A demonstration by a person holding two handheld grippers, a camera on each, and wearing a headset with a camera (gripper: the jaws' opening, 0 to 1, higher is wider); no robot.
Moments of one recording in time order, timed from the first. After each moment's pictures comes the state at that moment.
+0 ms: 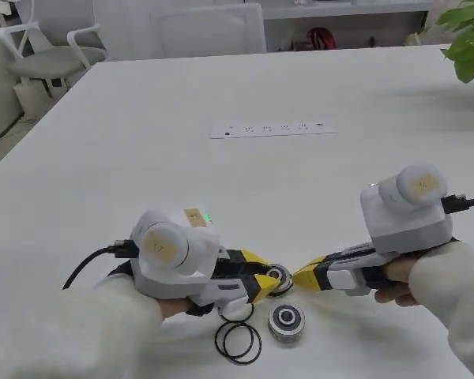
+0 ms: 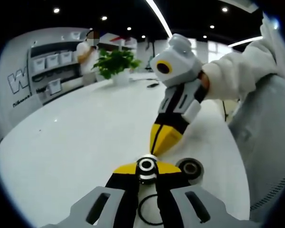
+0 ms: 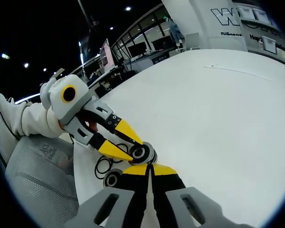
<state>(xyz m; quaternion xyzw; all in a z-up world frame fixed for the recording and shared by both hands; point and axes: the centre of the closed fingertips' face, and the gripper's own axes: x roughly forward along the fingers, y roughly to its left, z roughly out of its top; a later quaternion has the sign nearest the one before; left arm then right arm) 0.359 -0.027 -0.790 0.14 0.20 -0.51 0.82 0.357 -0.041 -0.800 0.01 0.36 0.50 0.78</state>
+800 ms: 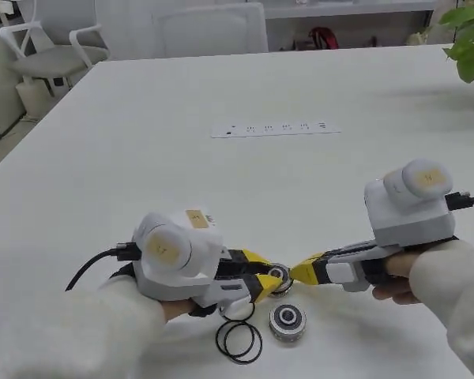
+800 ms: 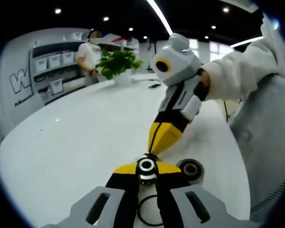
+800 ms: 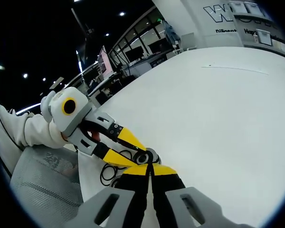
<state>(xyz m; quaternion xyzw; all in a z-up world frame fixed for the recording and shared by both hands) 0.359 -0.028 -0.790 0.14 0.20 -0.50 0.83 0.359 -0.035 -0.792 0.04 0.37 0.50 0.78</state>
